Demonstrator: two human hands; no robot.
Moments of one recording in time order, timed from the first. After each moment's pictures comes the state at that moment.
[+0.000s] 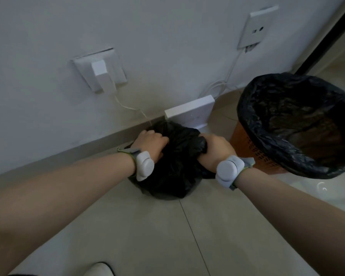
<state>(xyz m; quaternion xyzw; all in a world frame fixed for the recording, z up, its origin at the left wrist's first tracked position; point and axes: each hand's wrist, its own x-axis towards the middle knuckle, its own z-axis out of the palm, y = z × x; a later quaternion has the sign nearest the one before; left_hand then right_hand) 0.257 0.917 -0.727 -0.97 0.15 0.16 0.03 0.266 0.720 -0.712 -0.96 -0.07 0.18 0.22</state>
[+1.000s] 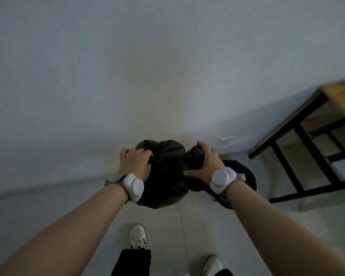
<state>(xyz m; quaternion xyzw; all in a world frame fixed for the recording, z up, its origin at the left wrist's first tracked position) 0.137 0.944 -0.144 -0.99 -0.15 0.07 -0.04 0.226 0.732 -0.128 -0.90 -0.14 0.29 0.30</state>
